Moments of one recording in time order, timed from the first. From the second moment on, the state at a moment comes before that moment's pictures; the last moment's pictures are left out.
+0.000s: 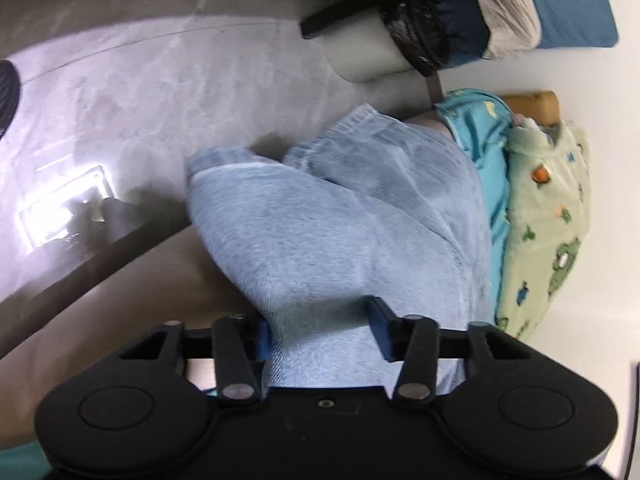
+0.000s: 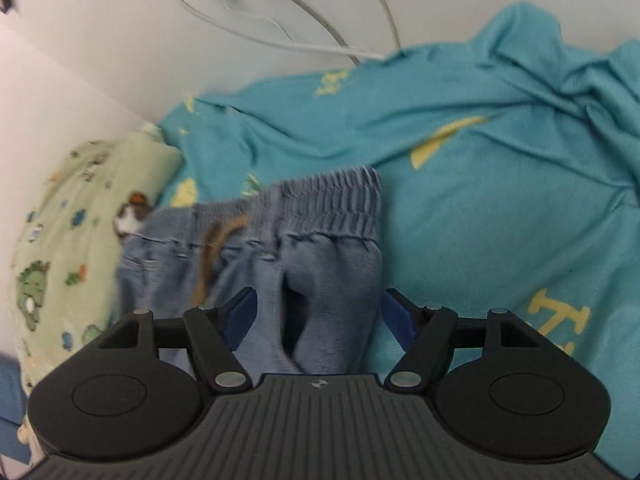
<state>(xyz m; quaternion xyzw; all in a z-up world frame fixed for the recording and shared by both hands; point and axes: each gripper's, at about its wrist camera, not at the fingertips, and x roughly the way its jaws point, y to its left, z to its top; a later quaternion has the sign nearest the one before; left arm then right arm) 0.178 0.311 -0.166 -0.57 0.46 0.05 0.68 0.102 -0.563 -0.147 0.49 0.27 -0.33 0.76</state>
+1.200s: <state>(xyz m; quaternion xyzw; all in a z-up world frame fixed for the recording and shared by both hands) 0.317 0.309 -0.054 -0.54 0.36 0.13 0.75 0.247 -0.542 -0.039 0.42 0.17 -0.30 0.84</state>
